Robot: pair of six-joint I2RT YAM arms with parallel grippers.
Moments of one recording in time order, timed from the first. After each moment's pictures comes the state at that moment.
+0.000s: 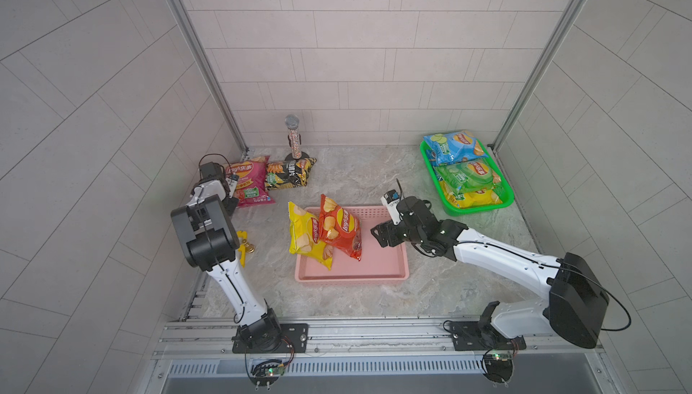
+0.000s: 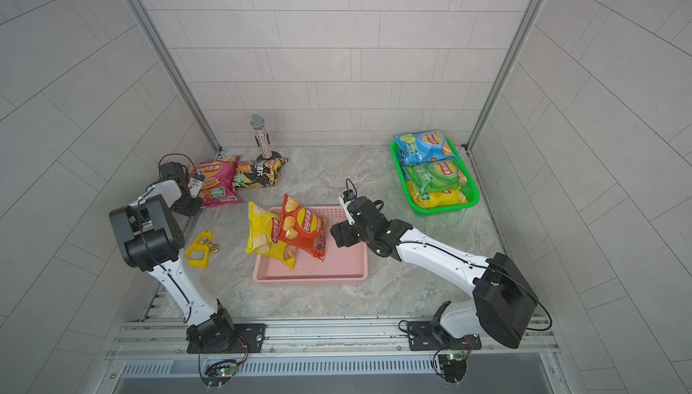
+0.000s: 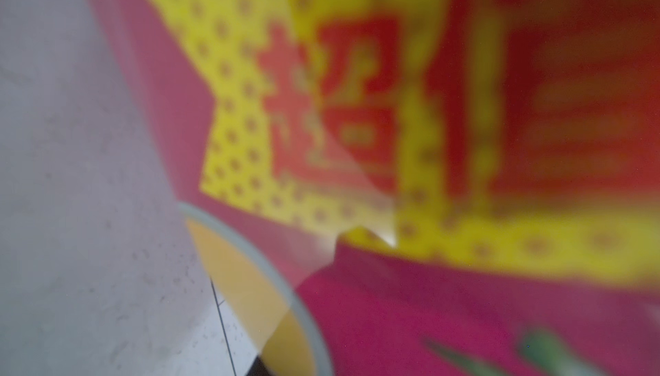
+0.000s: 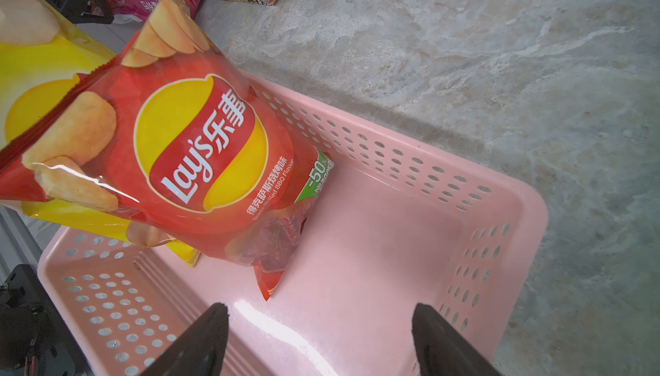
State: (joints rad) left arm 0.50 2.02 1.45 -0.57 -0.24 0.71; right arm 0.76 1.37 0.92 -0.28 -0.01 0.37
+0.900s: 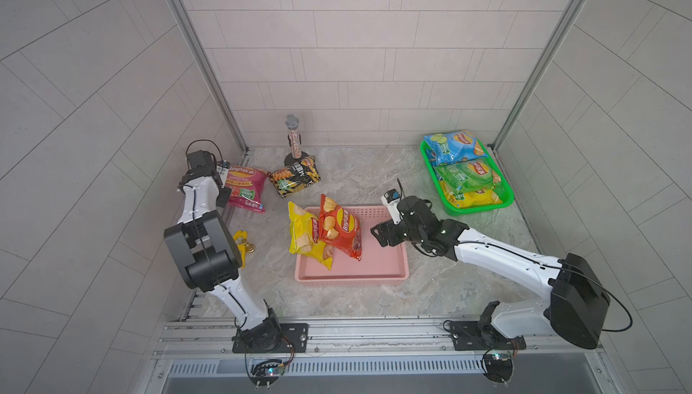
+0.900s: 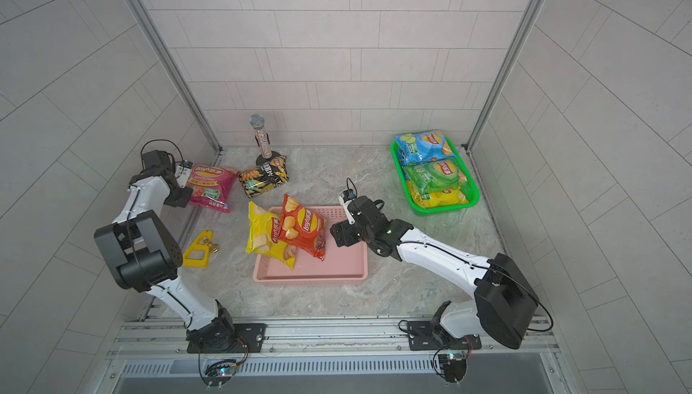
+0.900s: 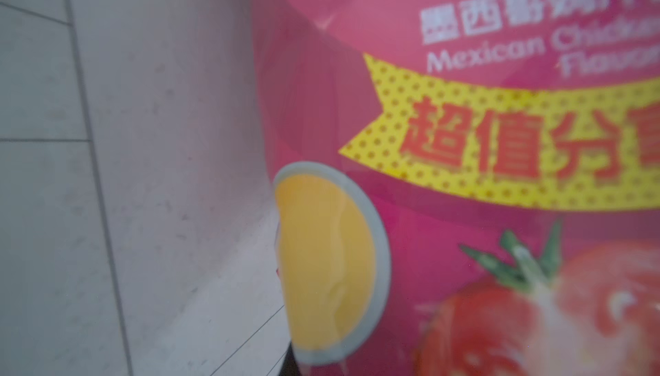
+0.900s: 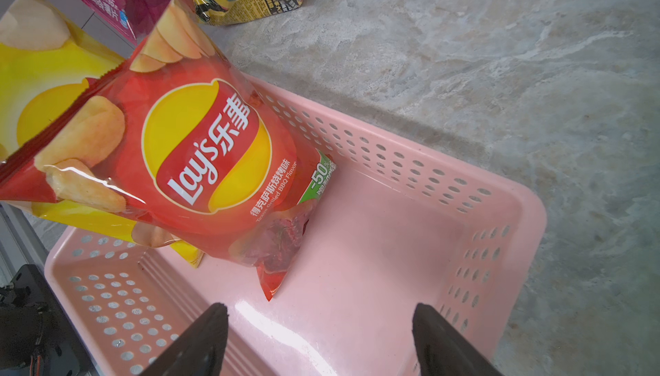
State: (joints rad) left arm 0.50 1.79 1.48 -0.71 -0.21 0.66; right arm 0.76 1.36 0.92 -0.28 -0.01 0.37
